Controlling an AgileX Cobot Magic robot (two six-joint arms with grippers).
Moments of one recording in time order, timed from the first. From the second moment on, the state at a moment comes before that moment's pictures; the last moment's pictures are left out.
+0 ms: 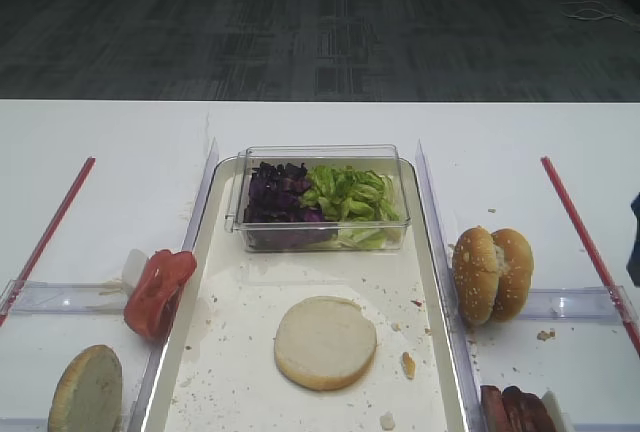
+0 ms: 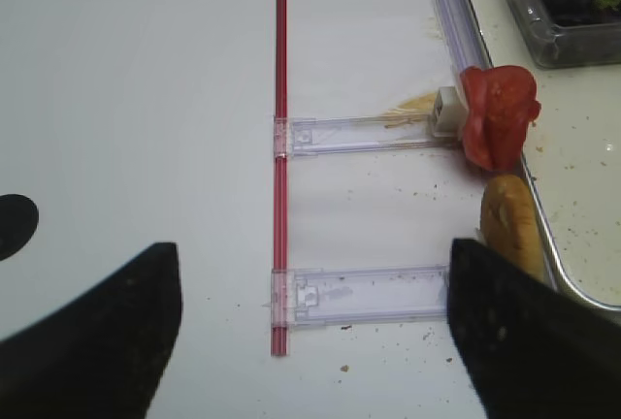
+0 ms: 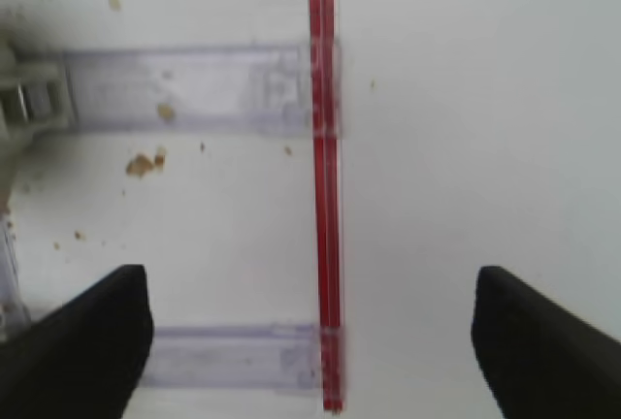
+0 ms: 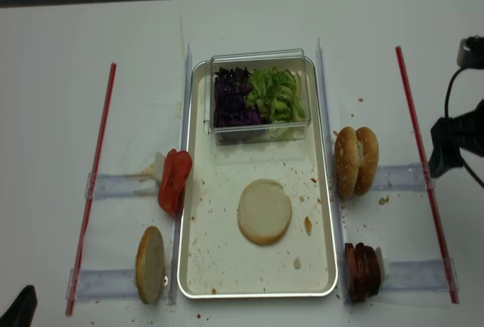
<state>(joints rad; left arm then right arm) 0.02 -0.02 -0.49 0.02 1.18 -0.03 -0.15 1.47 -0.89 0.16 1.00 -0.19</state>
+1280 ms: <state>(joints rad) 0.02 -0.02 -0.49 0.02 1.18 -0.03 0.03 2.10 -1.63 0.10 1.06 -0.11</state>
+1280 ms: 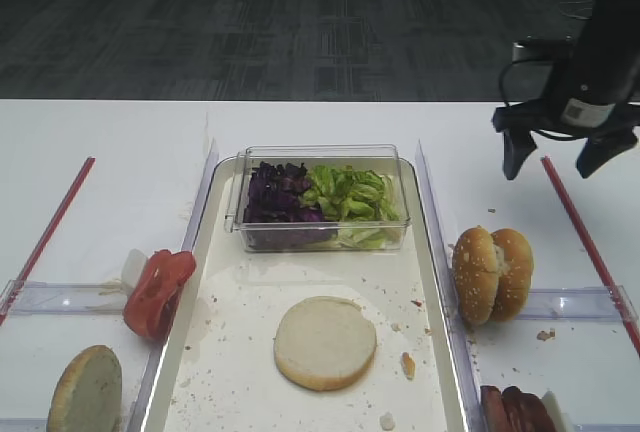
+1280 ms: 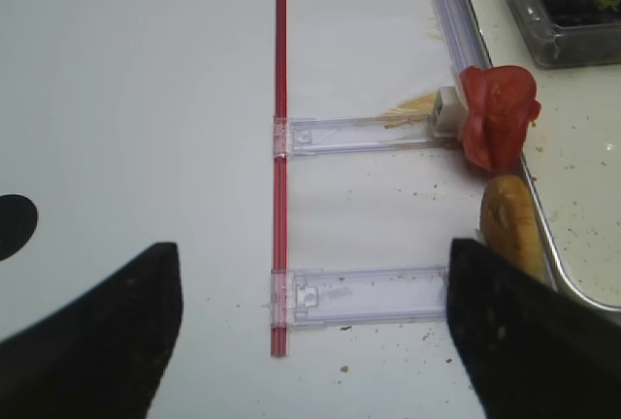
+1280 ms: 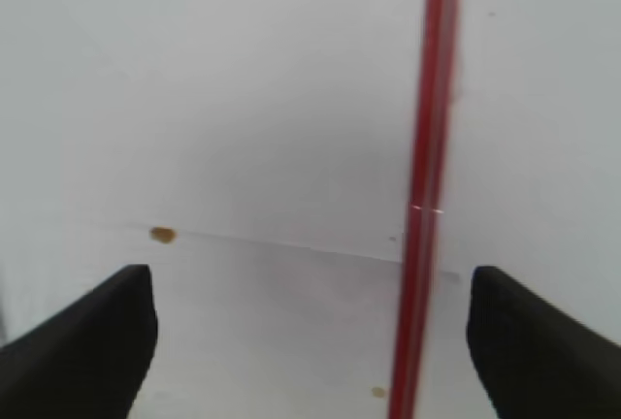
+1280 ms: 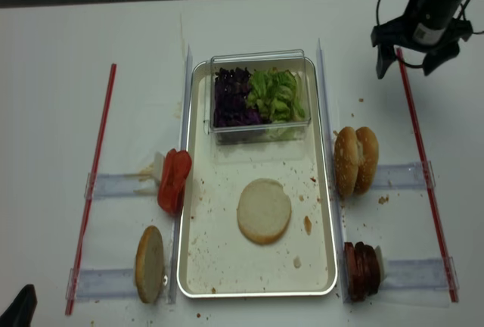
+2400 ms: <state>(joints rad) 0.02 -0.02 -0.49 0.02 1.18 -0.03 0.51 2.17 -1.78 0.10 0.98 -0.11</state>
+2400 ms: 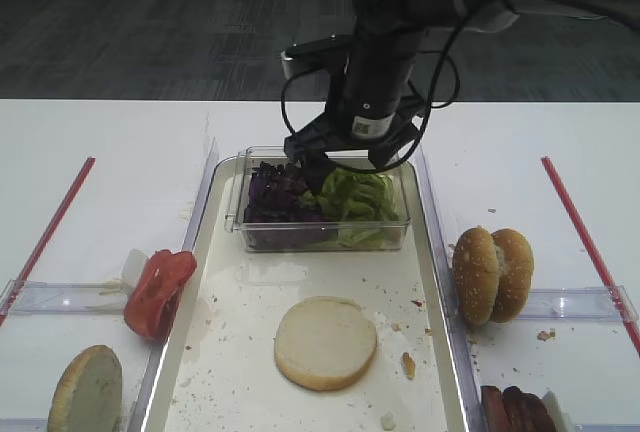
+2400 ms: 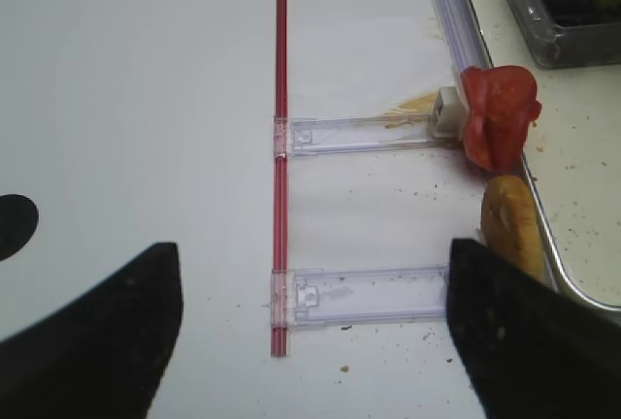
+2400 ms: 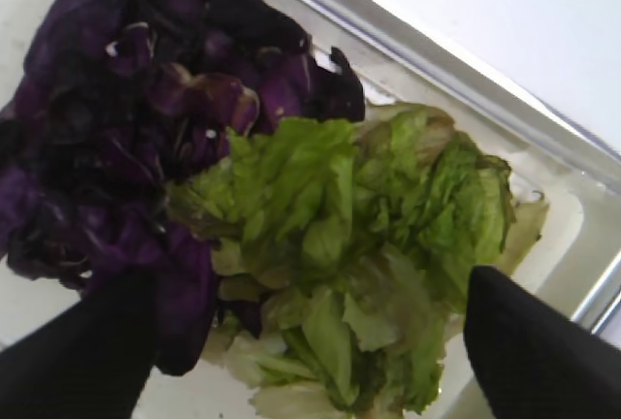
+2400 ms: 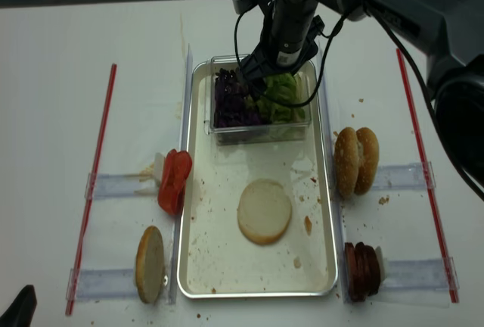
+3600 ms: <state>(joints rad) 0.02 -0.02 -0.49 0.02 1.18 -0.03 0.51 2.24 -1.78 0.06 0.92 -0.11</state>
